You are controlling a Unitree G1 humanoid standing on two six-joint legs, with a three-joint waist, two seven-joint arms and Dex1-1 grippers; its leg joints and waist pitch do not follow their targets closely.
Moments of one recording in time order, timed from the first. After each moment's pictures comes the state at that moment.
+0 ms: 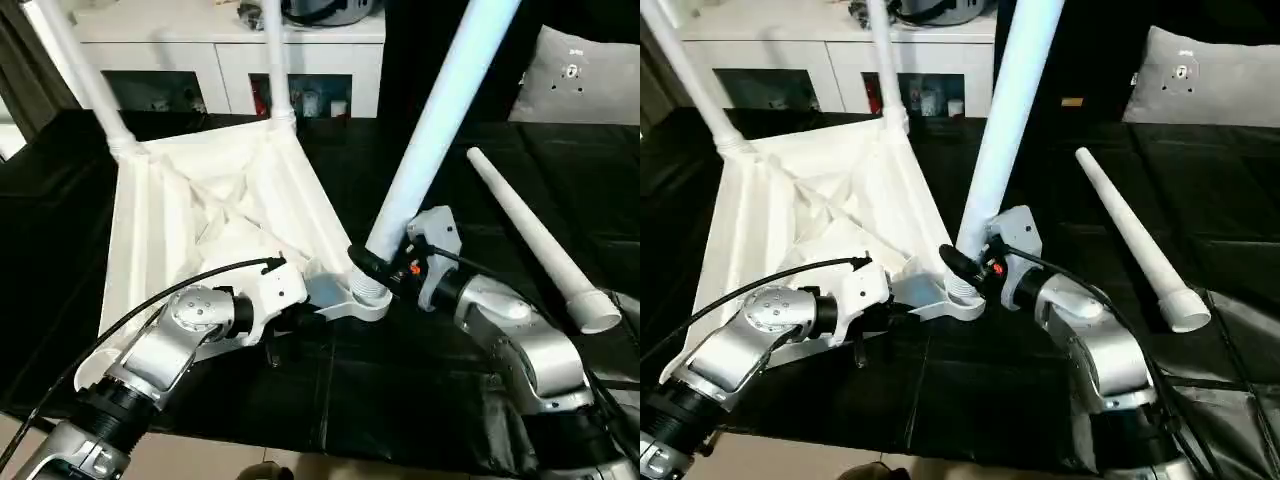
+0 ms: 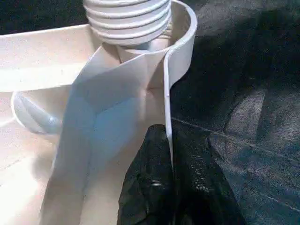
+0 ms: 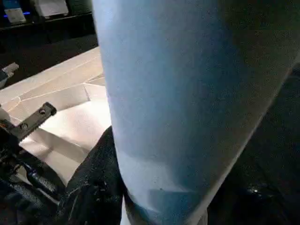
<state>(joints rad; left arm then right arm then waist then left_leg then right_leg) -0.38 0.46 -0.41 0.21 -0.05 0.19 -0.91 -0.32 -0.27 0.13 -0.02 0.27 0.44 0.61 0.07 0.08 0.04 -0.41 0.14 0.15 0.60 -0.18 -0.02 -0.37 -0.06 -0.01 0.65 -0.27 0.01</state>
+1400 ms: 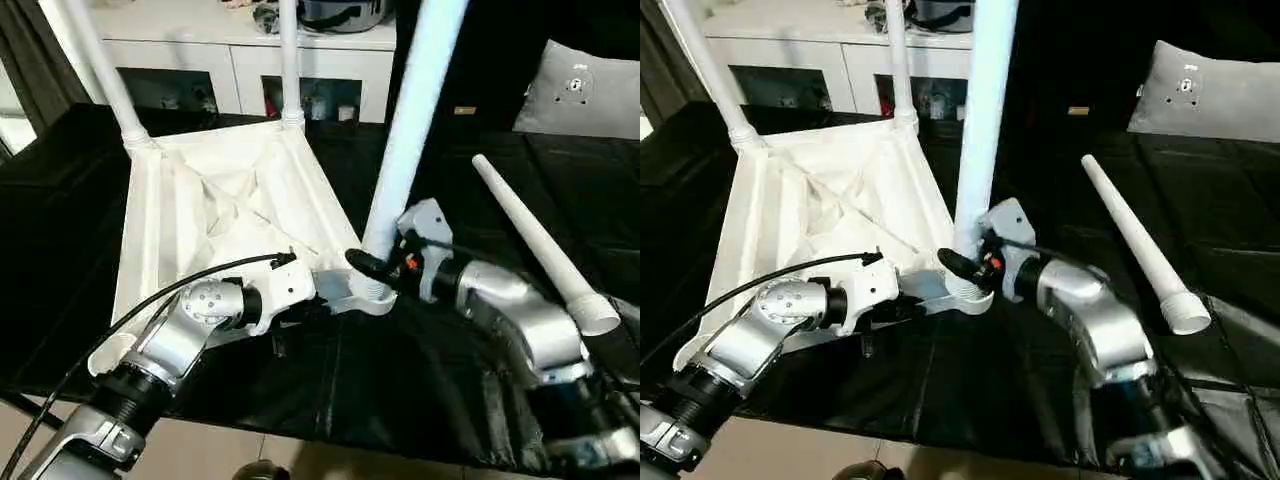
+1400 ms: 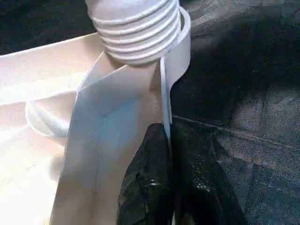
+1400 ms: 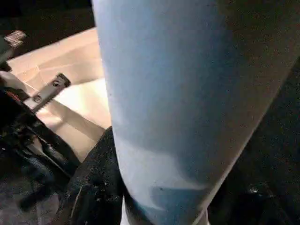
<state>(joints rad) -0.45 0.42 -0.42 0.34 0.04 0.05 -0.92 -0.42 -0.34 0.17 0.09 0.24 0.49 0.71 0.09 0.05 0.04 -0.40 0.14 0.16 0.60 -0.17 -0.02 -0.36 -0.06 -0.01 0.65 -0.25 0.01</state>
